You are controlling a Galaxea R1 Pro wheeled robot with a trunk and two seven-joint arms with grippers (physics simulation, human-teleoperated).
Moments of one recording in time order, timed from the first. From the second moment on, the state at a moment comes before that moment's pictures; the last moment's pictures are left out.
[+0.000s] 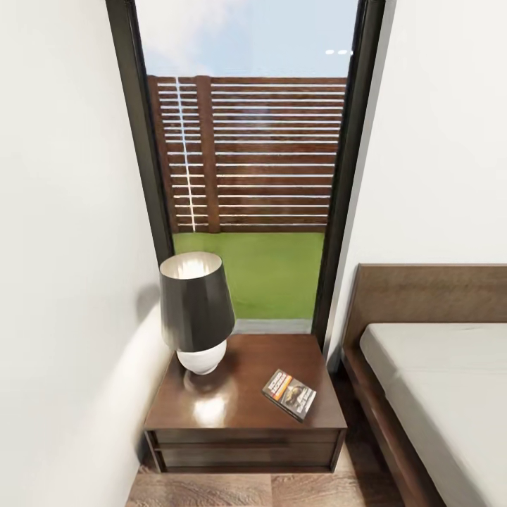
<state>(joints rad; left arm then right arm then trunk) -0.18 0.27 0.31 -0.24 0.16 0.06 -0.94 -0.41 -0.24 -0.07 0.05 -0.48 0.29 0.30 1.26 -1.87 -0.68</state>
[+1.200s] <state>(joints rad) -0.18 0.28 0.30 -0.06 0.08 -0.02 -0.50 -0.29 -0.23 -0.06 0.05 -0.40 0.17 0.29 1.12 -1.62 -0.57</state>
